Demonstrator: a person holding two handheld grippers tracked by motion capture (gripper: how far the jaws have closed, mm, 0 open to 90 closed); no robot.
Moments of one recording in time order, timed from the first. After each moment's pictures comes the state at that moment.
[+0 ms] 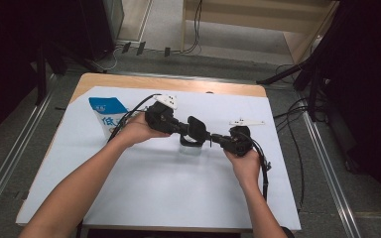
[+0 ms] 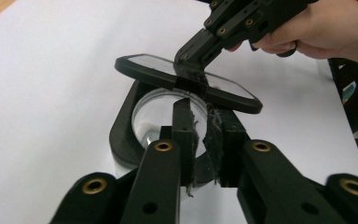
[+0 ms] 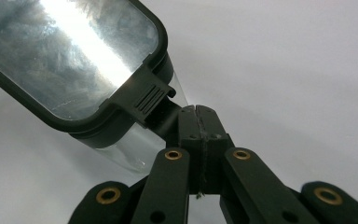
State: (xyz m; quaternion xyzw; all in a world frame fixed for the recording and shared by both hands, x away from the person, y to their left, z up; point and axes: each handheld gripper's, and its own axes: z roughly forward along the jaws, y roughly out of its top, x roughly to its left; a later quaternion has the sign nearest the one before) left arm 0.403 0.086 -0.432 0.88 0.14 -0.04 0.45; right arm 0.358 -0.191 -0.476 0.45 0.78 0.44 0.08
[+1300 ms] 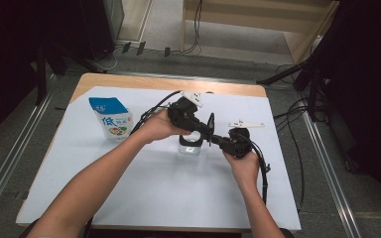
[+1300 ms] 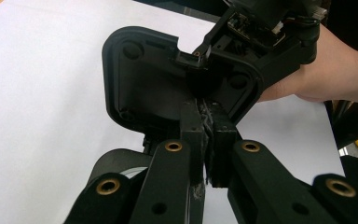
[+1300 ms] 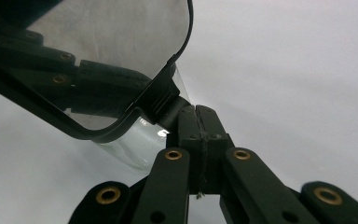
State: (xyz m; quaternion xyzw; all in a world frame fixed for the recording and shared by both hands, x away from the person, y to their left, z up) left arm 0.407 0.027 -0.413 0.89 0.13 -0.05 0.43; right arm 0.353 -0.189 -0.479 0.45 0.77 0.44 0.08
